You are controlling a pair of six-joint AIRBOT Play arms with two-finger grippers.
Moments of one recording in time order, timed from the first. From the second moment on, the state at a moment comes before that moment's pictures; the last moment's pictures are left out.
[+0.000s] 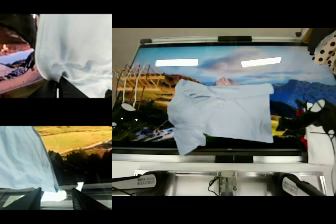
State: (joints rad) left arm 0.32 -1.44 0.84 0.97 -1.18 -1.26; right arm -0.26 -1.21 0.82 -1.29 1.33 1.53
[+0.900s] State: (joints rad) left arm 0.31 -1.35 1.02 0.96 -1.28 -1.24; right arm -0.10 -1.22 0.67 -1.13 1.08 1.51
